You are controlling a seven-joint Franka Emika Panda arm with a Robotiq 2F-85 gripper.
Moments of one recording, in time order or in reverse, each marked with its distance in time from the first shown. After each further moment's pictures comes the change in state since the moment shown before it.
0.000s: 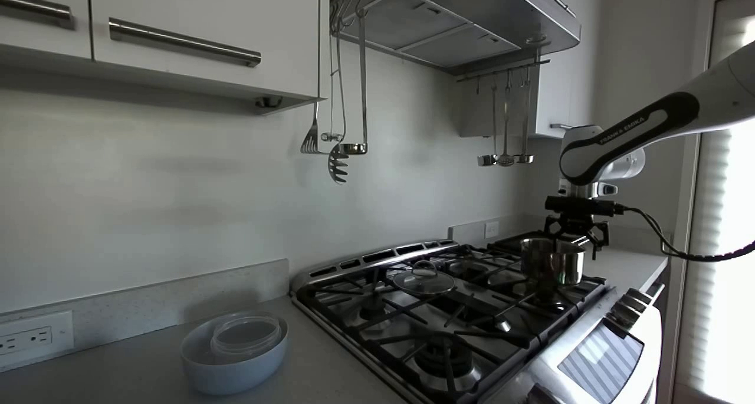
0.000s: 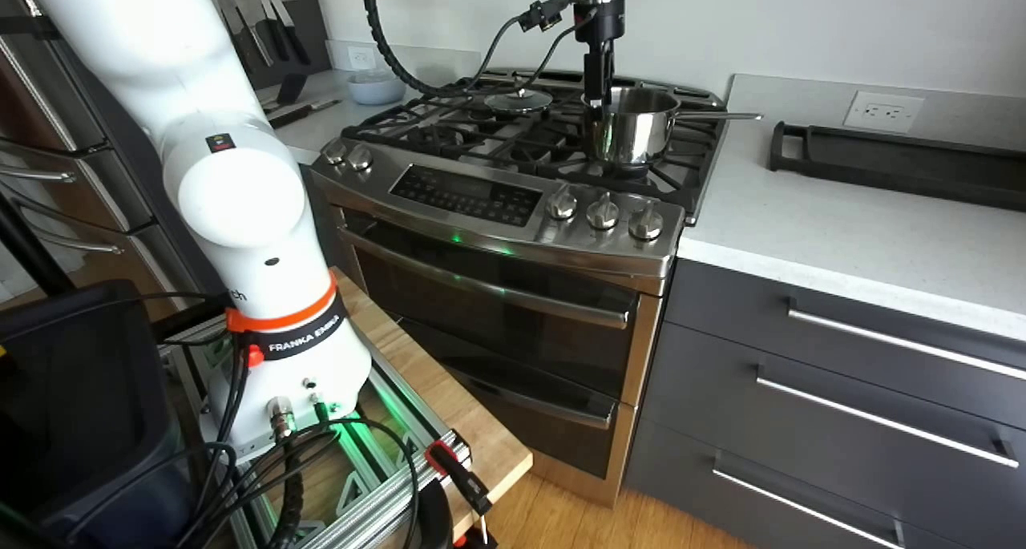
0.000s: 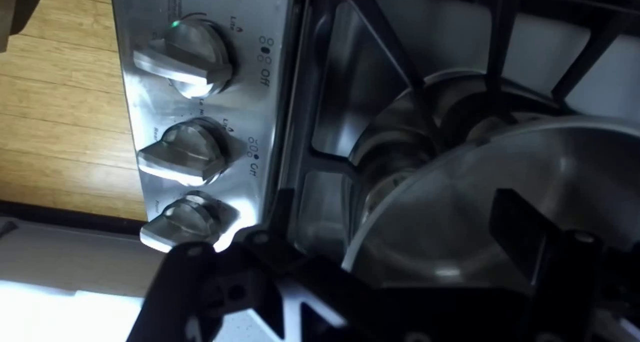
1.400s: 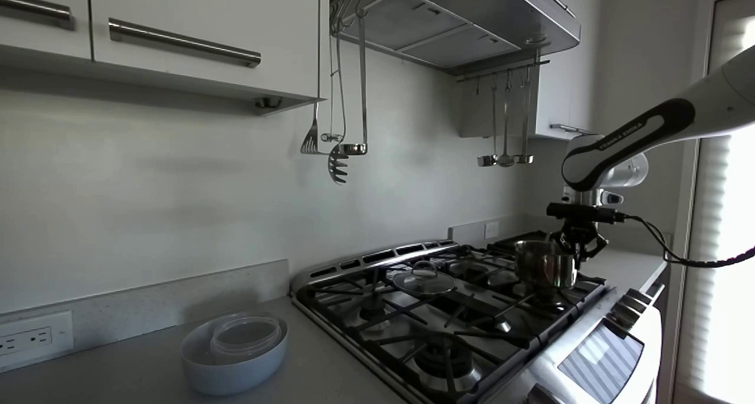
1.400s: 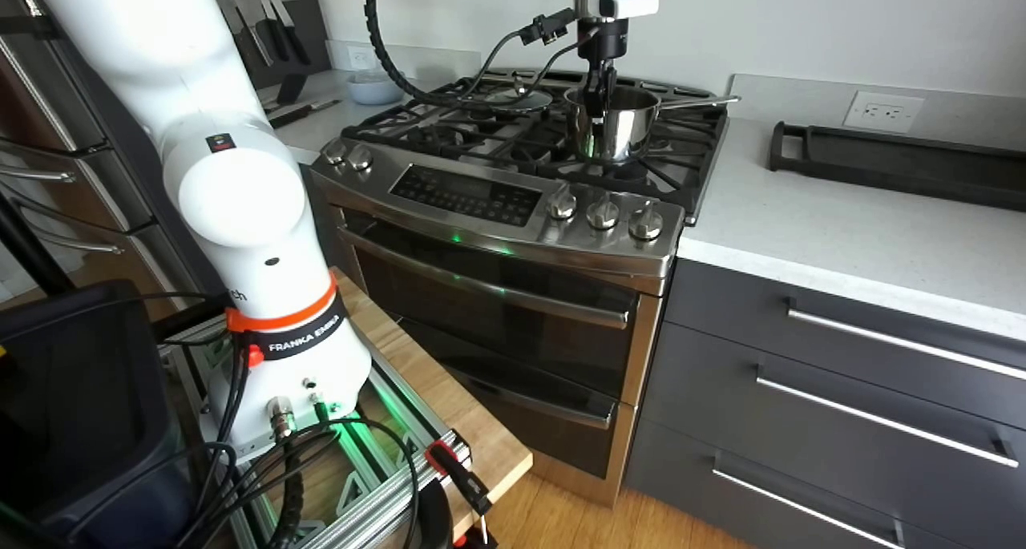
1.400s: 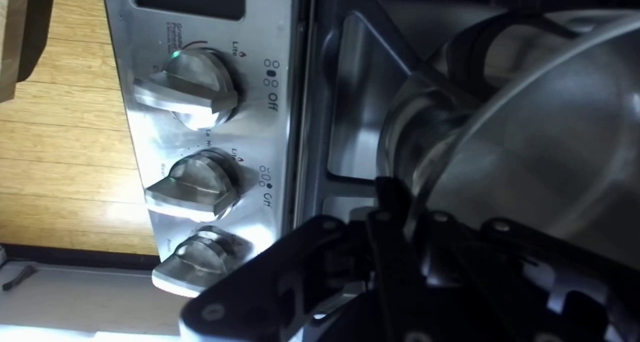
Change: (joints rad) arm 0.002 0.020 -0.029 -0.024 0.048 0.012 0.028
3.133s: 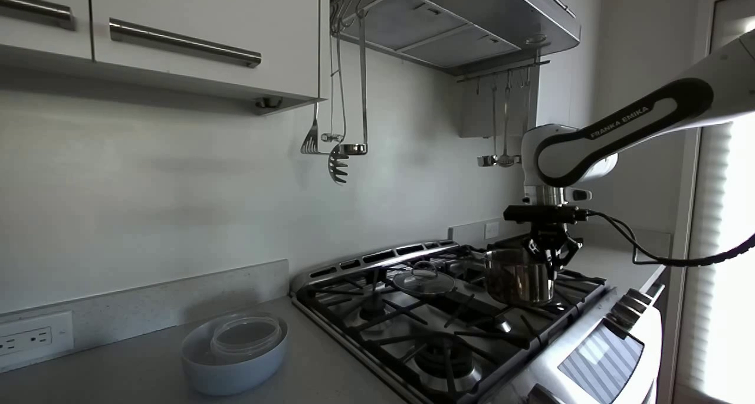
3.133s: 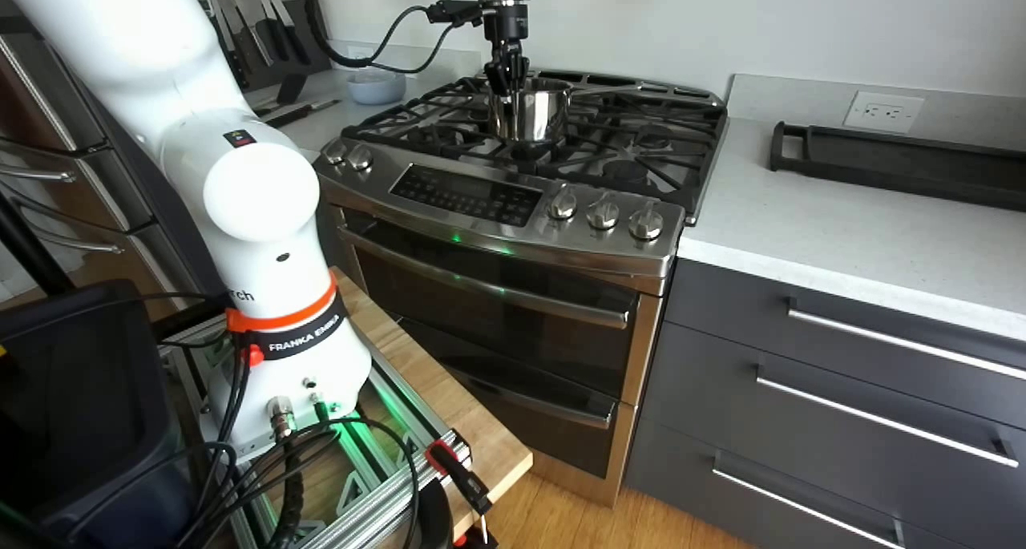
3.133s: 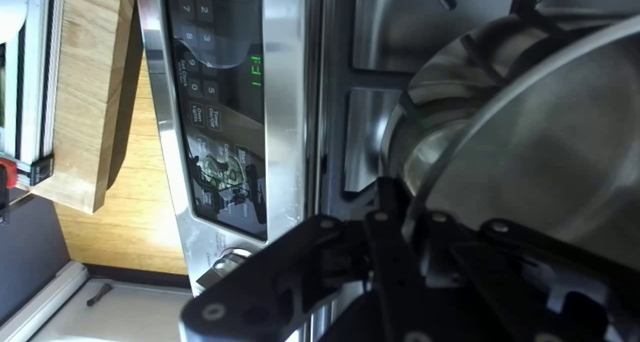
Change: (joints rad) arm 0.154 -0.098 0.195 -0.046 -0.017 -0.176 0.401
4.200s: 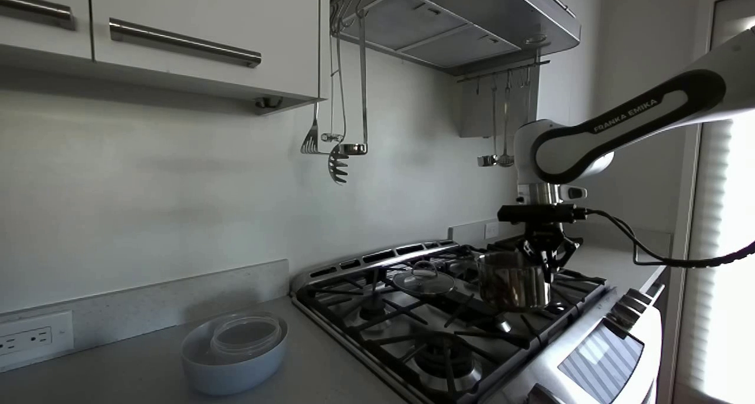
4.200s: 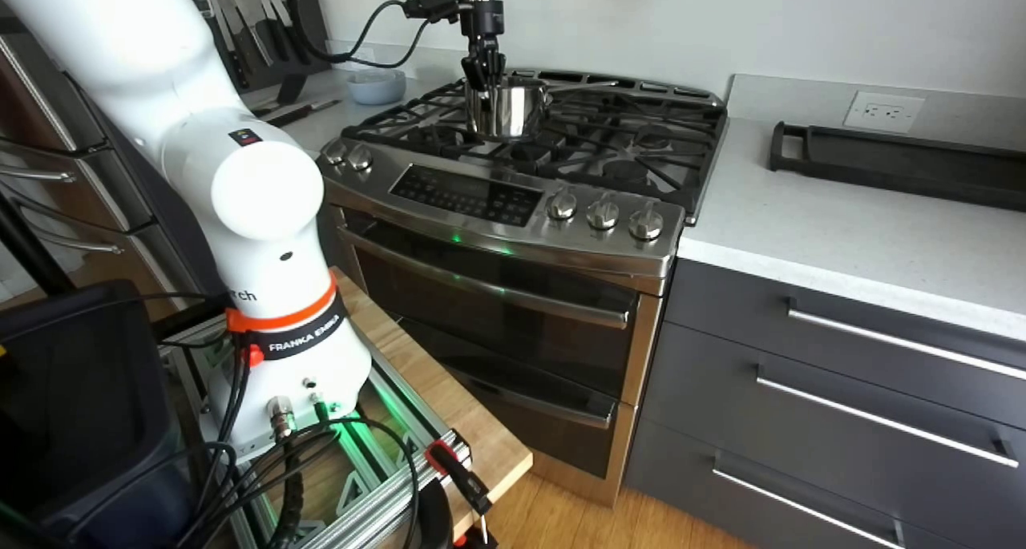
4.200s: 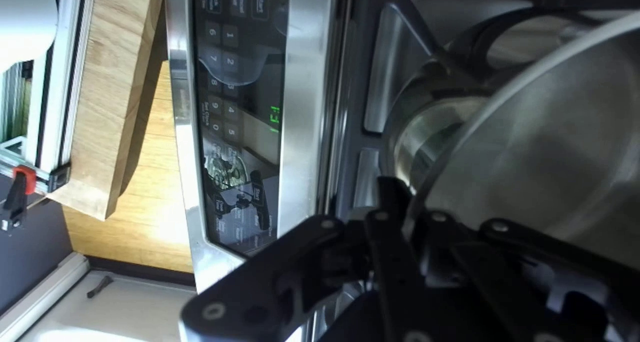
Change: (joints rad) arm 0.049 -0.030 0.041 -0.008 0.014 -0.047 0.032
